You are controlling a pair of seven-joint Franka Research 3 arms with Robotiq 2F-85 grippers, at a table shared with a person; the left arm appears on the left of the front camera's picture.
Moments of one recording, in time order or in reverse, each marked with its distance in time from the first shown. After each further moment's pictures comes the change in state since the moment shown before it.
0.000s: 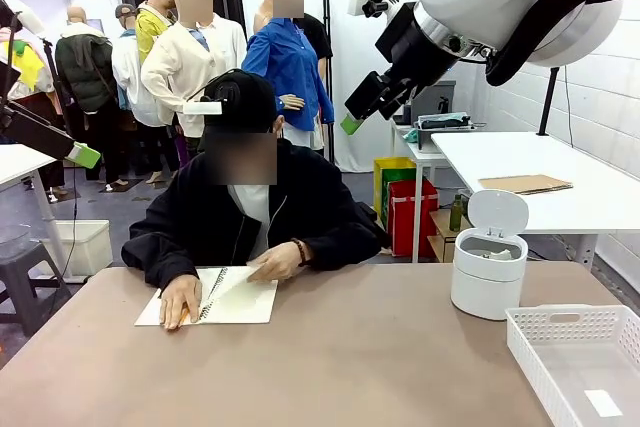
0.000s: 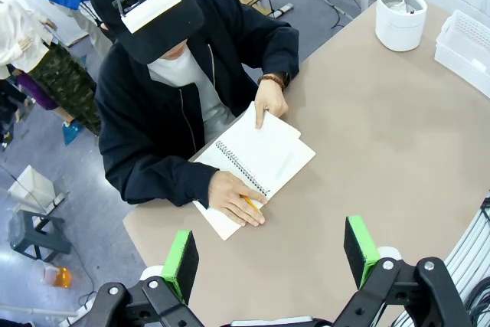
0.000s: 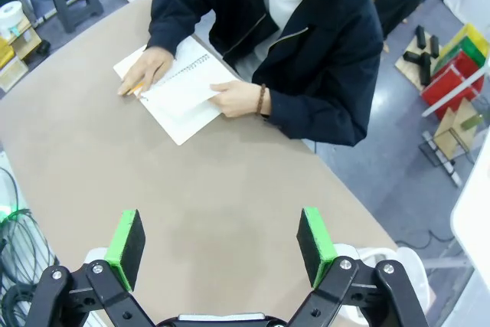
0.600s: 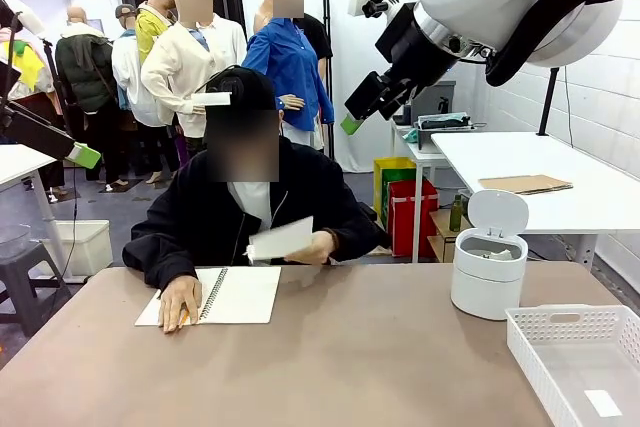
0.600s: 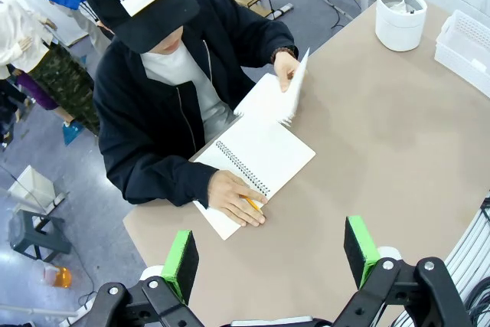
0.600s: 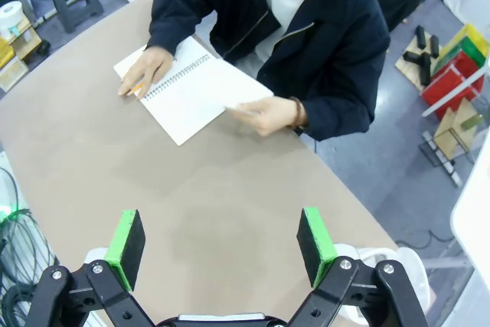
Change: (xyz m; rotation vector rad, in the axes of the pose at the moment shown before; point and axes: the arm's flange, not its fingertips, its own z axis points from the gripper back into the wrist) left arm 0.000 0.000 0.000 0.000 0.000 0.000; right arm 0.000 0.000 0.000 0.000 0.000 0.000
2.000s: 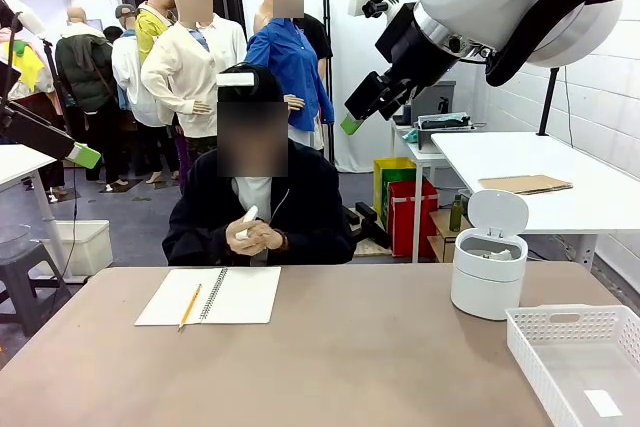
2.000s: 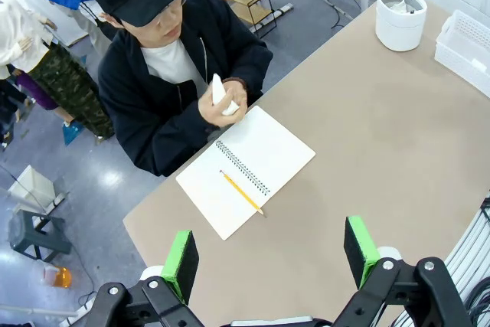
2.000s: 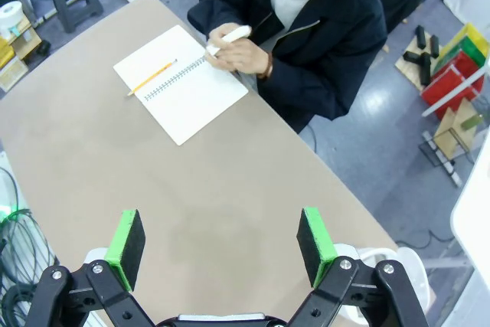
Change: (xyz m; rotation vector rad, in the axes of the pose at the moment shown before) left arm 0.000 0.000 0.000 0.000 0.000 0.000; right arm 0.000 0.000 0.000 0.000 0.000 0.000
